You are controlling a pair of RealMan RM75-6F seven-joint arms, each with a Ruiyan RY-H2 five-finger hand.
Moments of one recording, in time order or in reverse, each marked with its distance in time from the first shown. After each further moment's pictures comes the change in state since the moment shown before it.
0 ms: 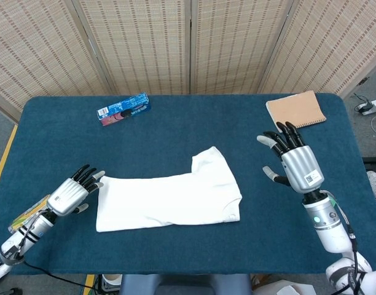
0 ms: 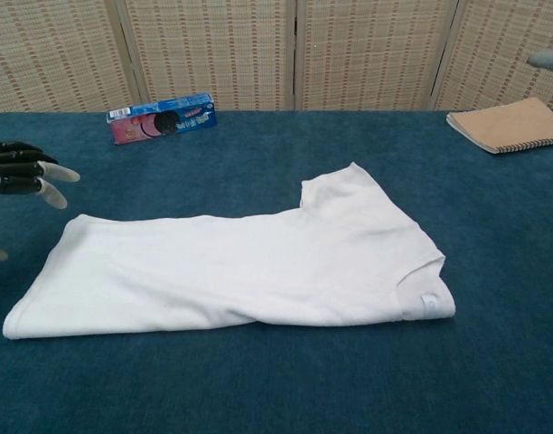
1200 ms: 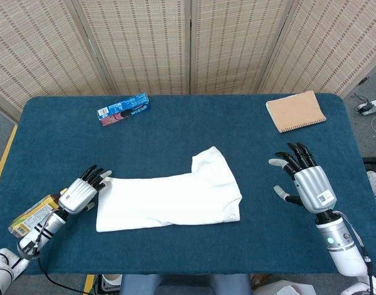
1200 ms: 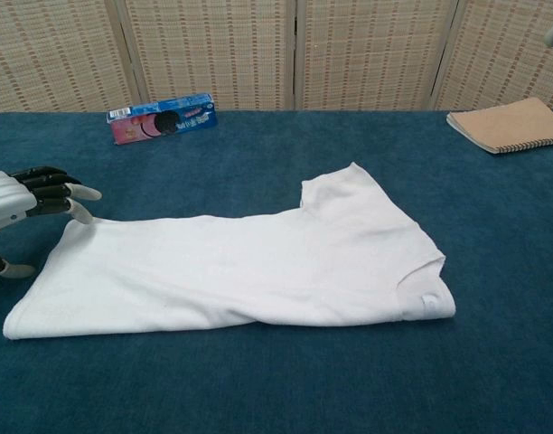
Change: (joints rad) left arm -0.006 -0.287 0.064 0.419 -0.066 0.055 -0.200; right arm -0.129 0.040 -0.068 -0.049 -0.062 0.035 0.043
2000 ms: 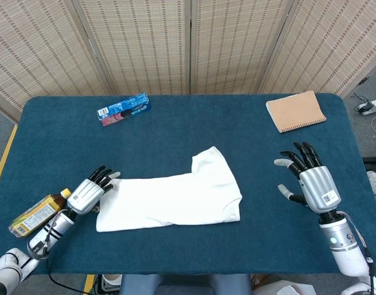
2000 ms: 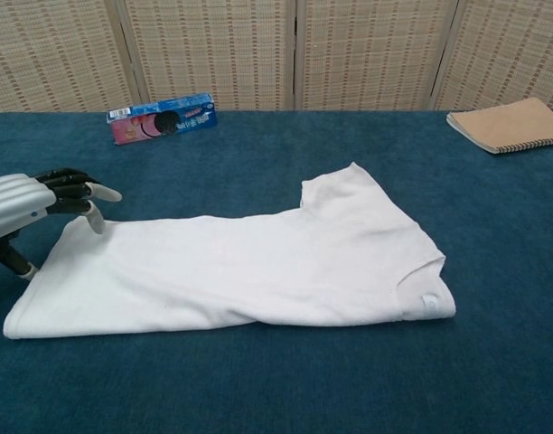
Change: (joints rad) left arm -0.018 -0.020 0.003 -0.058 -0.030 0.011 -0.053; right arm -0.023 -0.018 0.014 0.042 -0.003 0.010 0.016
